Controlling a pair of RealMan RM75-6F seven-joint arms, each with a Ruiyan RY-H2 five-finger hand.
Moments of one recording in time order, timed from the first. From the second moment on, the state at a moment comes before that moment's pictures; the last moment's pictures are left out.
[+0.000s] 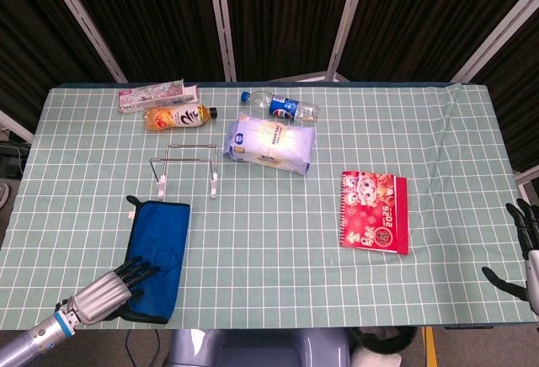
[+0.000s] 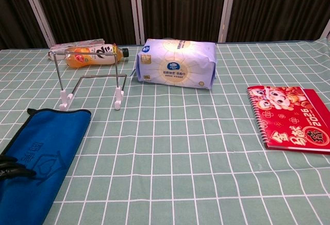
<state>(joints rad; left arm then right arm) -0.34 -1.46 0.37 -0.95 1.99 1.37 -0.18 -0.01 -0.96 0.08 -1.71 -1.54 1.61 0.04</state>
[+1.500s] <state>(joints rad) -0.33 -1.41 0.39 -0.98 1.99 1.39 -0.18 -0.01 -0.97 0.08 -1.71 -1.54 1.61 0.02</state>
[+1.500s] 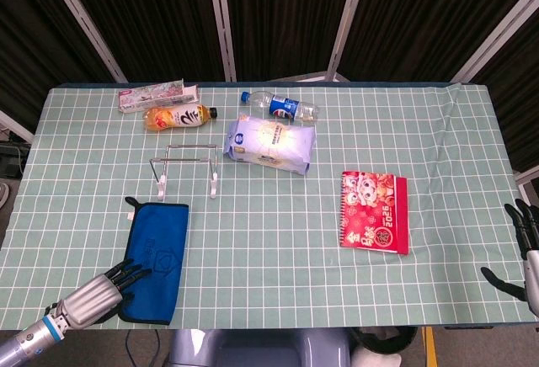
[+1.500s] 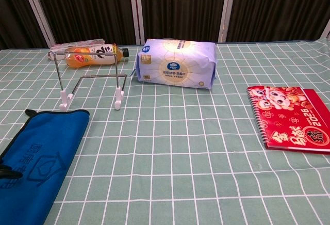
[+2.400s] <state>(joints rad) -0.38 -1.26 0.27 -1.22 1.89 1.43 -0.18 -0.01 -0.97 0.08 -1.72 -1.55 1.60 0.01</state>
